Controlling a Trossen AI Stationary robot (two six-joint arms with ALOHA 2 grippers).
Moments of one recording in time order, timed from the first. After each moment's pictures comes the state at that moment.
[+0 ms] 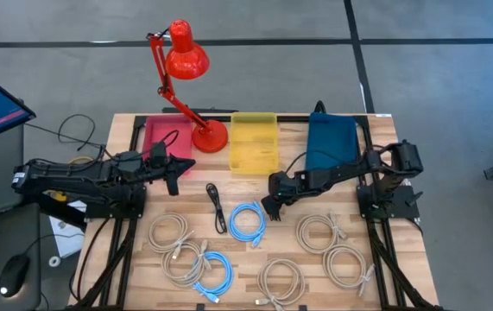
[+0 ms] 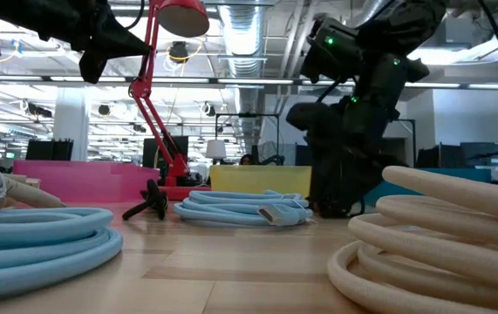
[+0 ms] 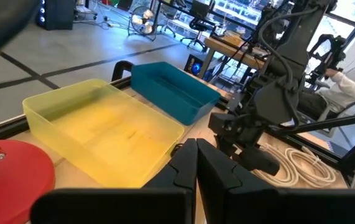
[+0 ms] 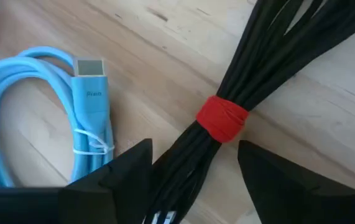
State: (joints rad) left arm -0.01 0.55 0.42 -0.03 -0.34 -0.36; right arm 0.04 1.75 0.88 -0.27 0.05 1.05
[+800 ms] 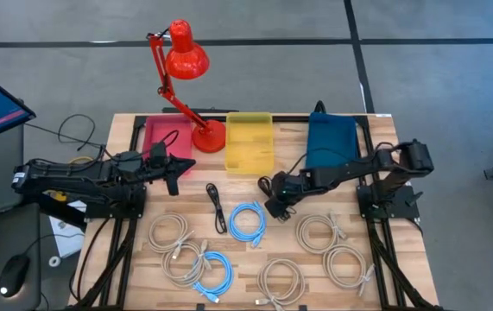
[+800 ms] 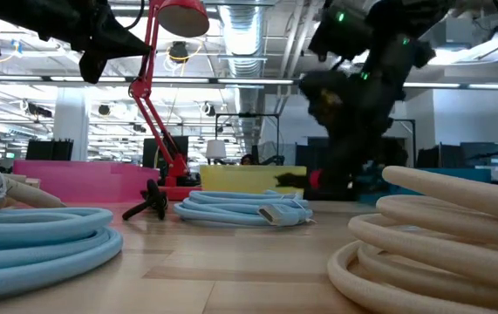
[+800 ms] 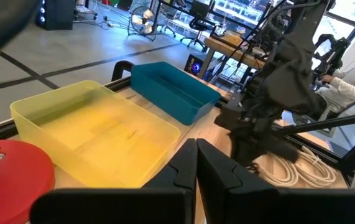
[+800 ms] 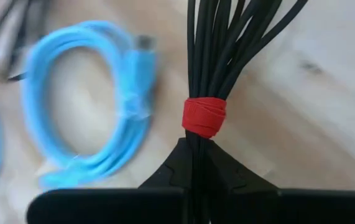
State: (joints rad) left arm -0.01 0.55 0.42 -0.03 -0.34 -0.36; right arm 0.05 1.63 0.87 -0.30 -0.03 0.92
